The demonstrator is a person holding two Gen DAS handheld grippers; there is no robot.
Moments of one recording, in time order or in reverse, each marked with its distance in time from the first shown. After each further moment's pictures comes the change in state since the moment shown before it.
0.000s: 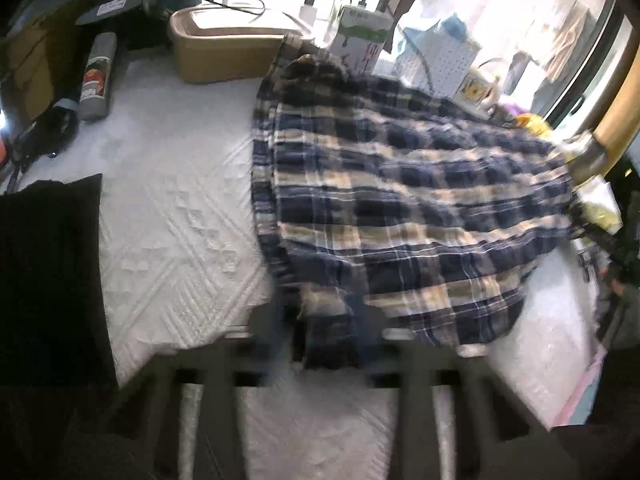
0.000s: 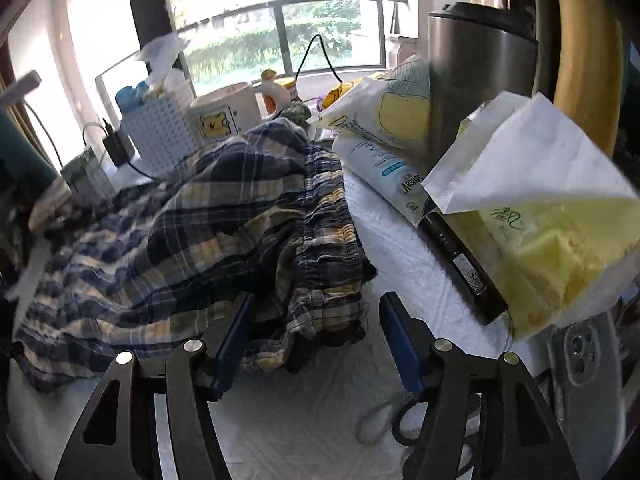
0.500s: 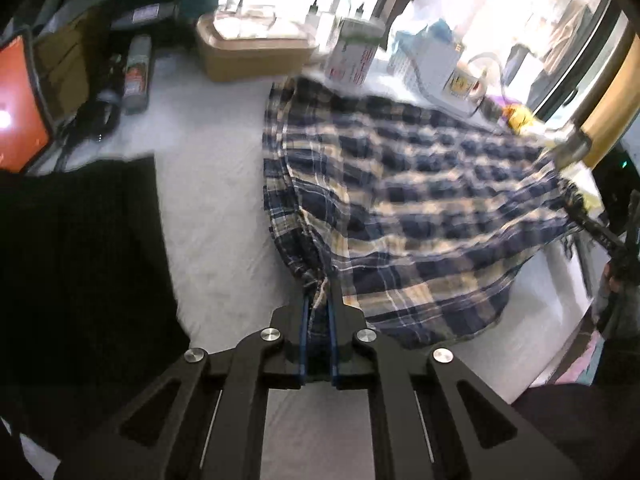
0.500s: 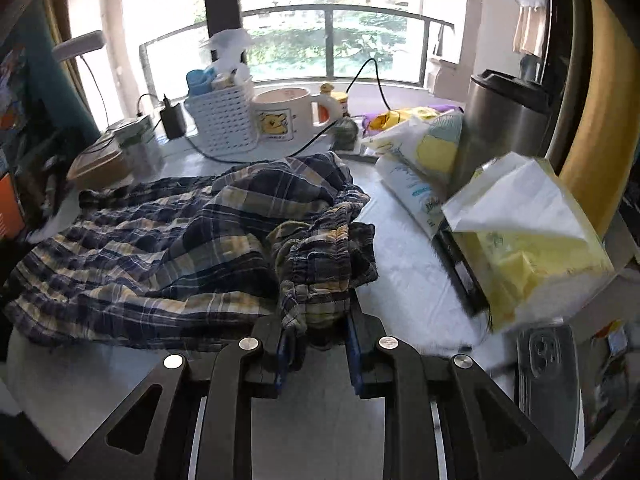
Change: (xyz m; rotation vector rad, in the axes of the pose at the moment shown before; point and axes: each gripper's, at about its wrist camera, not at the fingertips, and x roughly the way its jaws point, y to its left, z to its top) left arm -0.045 0.008 -0.008 -0.015 0.091 -0.007; right arm -0.059 0.035 -0.013 -0.183 0.013 0.030
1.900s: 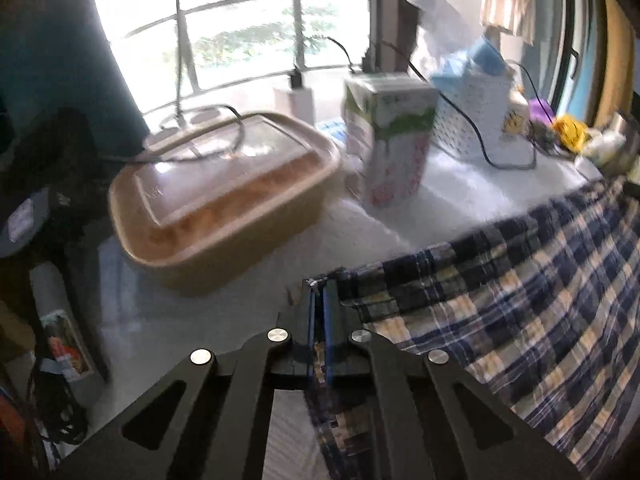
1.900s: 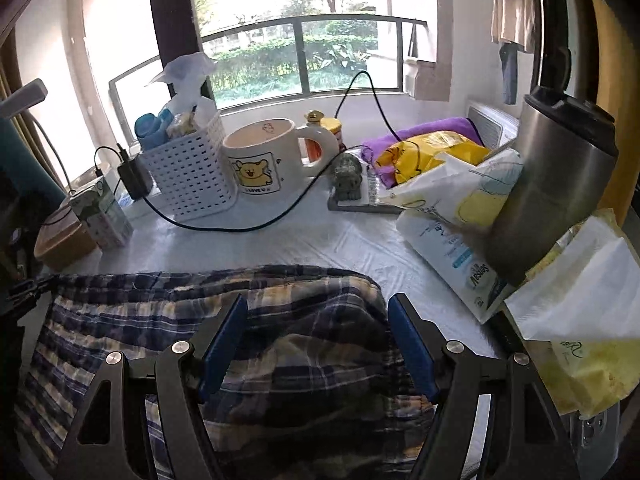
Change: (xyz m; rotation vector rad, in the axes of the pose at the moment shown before) left arm 0.094 0.014 0.182 0.307 -0.276 0.130; right arm 0.072 0.009 0.077 0.126 -0.073 -0.031
